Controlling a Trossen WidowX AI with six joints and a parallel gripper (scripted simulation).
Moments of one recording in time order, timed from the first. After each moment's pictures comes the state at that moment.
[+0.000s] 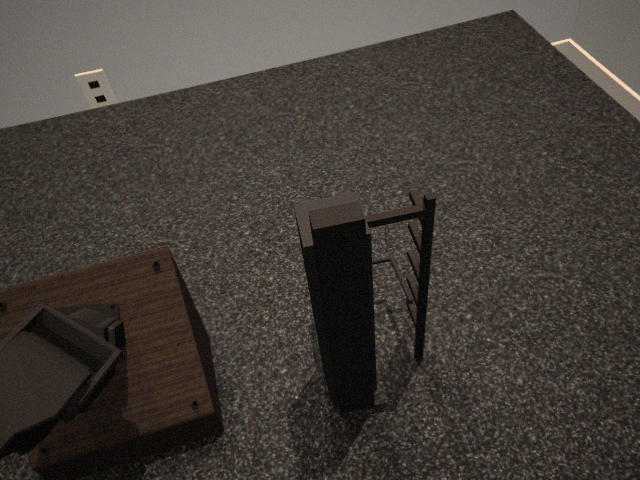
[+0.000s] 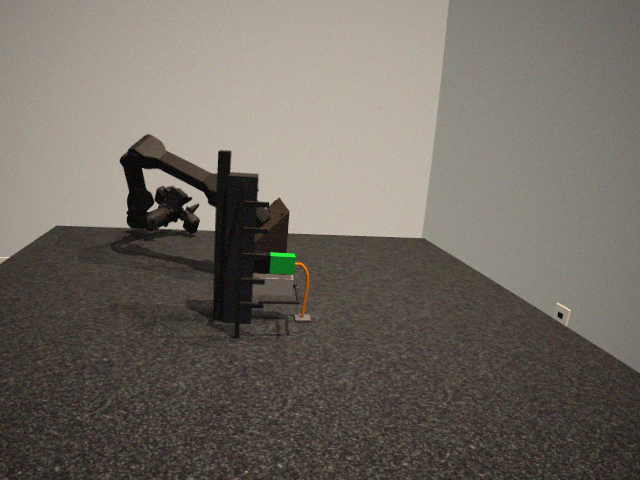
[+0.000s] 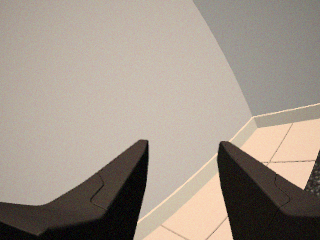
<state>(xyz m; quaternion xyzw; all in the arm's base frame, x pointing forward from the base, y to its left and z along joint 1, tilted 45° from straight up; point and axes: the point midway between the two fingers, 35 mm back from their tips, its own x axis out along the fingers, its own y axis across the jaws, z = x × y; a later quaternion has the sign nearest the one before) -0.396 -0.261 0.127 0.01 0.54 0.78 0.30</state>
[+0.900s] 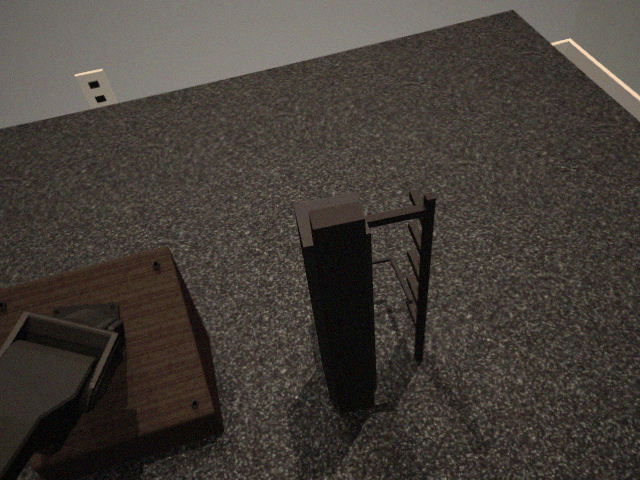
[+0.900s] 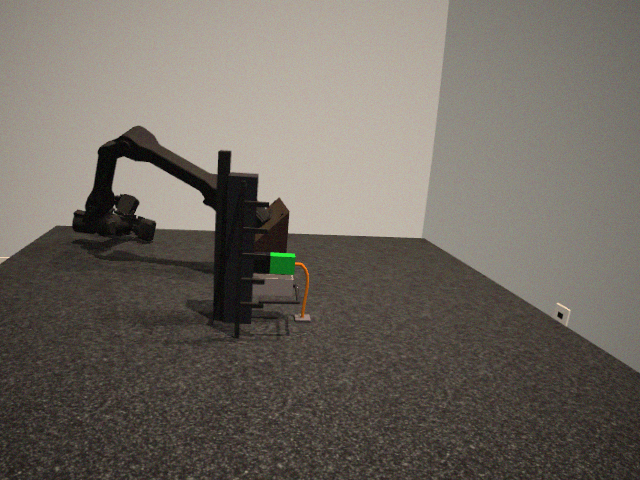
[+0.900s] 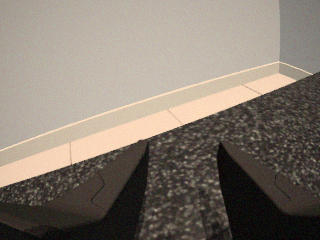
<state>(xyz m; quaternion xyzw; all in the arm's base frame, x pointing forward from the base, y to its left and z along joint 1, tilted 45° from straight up) -0.280 -0.379 0.206 -0.16 0.45 0.87 0.09</state>
